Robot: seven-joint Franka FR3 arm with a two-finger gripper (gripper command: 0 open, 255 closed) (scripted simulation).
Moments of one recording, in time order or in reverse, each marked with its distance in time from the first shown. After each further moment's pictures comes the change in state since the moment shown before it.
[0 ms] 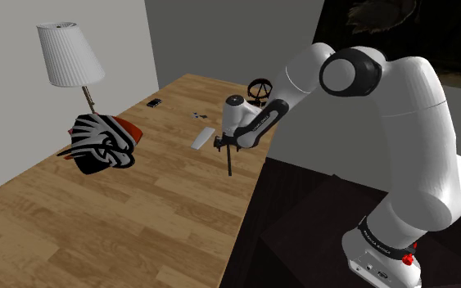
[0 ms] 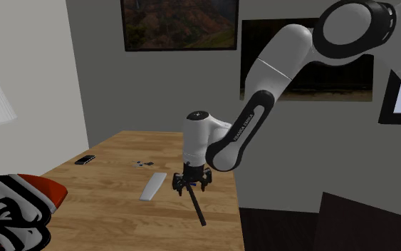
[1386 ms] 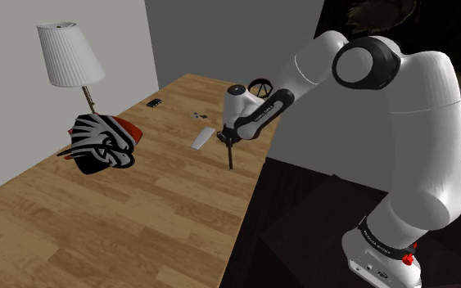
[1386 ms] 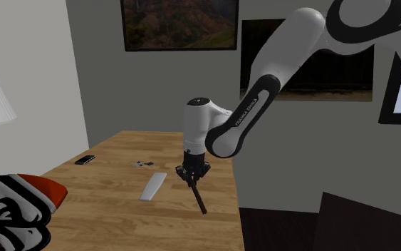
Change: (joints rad) arm -0.030 -0.098 0.038 -0.040 0.035 -0.058 -0.041
